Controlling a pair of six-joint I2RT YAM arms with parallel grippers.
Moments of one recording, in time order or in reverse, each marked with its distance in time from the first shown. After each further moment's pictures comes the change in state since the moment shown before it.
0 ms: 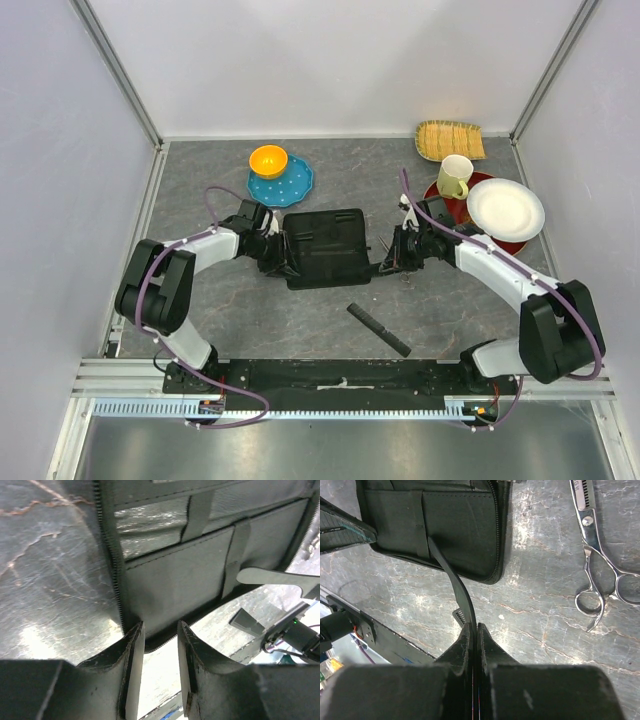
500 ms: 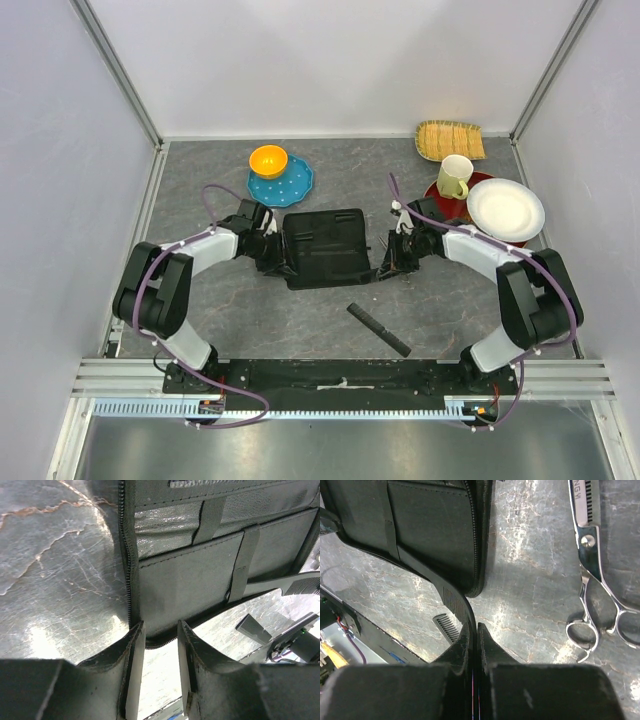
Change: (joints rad) left arm 0.000 -0.015 0.002 -0.026 -0.079 -0.008; right arm -0.035 0.175 0.010 0.037 -0.084 -0.105
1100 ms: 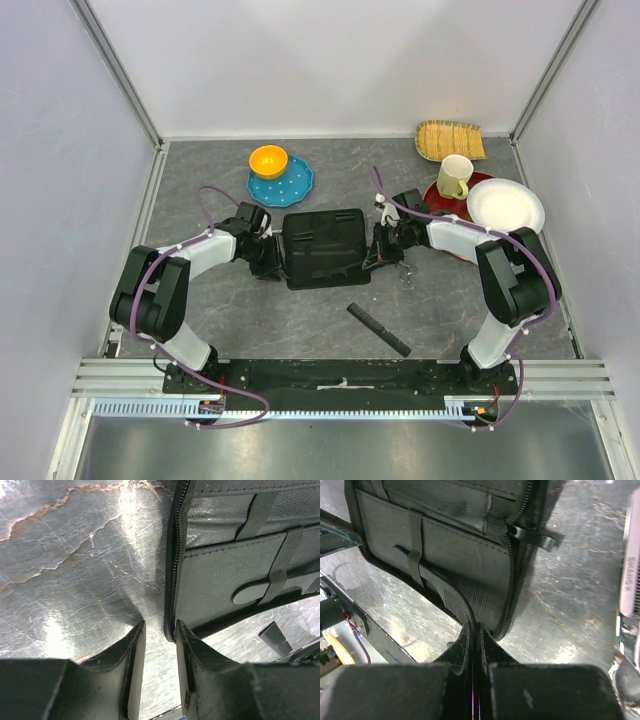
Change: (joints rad) left arm 0.000 -0.035 -0.021 -0.055 -0.114 0.000; right arm 0.024 0.180 0.108 0.100 -0.082 -0.025
